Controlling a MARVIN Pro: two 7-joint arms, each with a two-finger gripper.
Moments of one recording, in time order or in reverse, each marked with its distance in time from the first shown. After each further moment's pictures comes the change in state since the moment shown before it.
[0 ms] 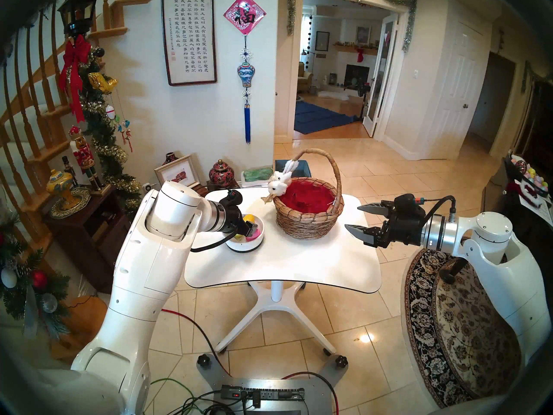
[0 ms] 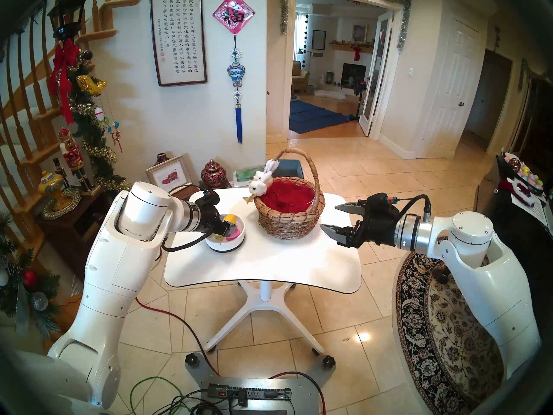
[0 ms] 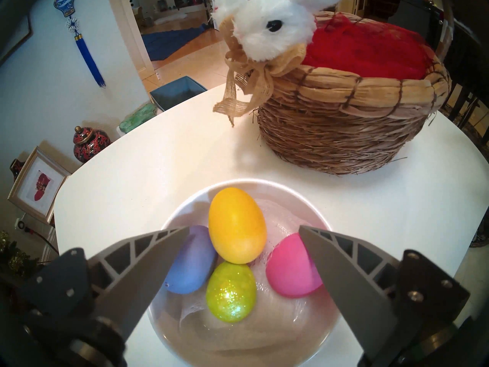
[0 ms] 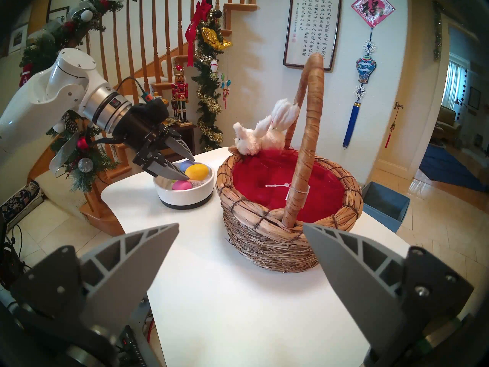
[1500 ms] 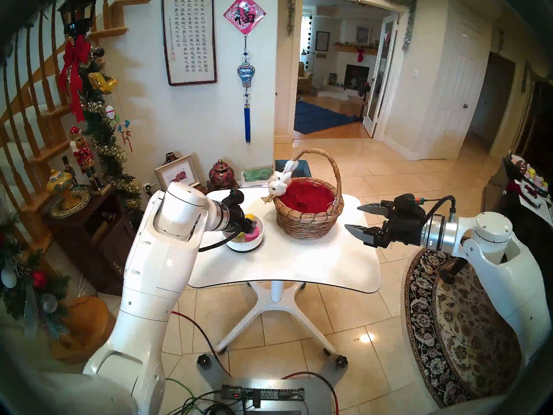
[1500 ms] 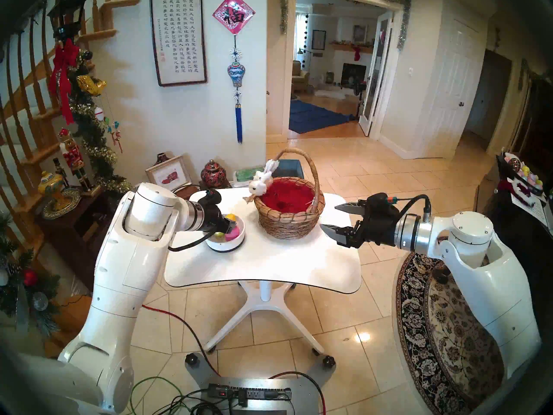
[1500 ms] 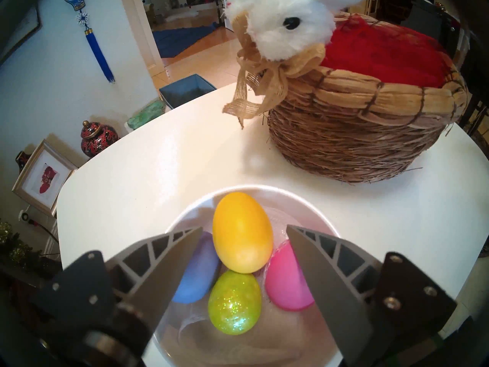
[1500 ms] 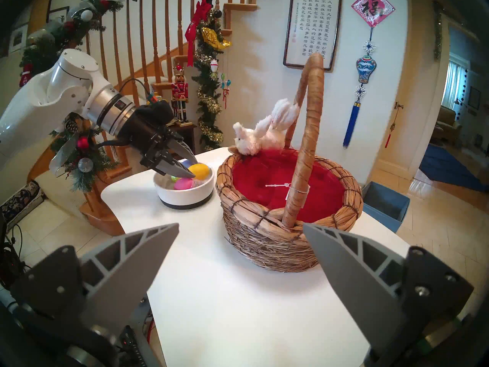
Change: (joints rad) left arm -0.002 -0.081 -0.029 0.020 0.105 0.000 0.000; right arm -0.001 0.002 -0.001 0.000 0.002 -0.001 -0.002
